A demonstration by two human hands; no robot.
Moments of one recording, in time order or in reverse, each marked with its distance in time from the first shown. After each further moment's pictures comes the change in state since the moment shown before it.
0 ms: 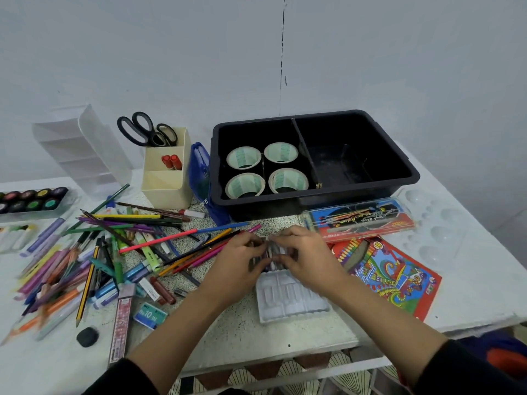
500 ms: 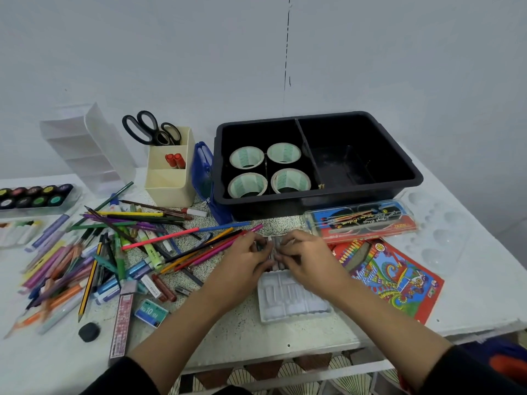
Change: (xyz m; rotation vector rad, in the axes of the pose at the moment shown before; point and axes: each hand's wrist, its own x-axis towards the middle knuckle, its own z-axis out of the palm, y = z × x) left_hand -0.005 -0.003 0.009 0.085 -0.046 0.061; right_hand -0.006 0.008 0.005 -0.010 0.009 -0.049
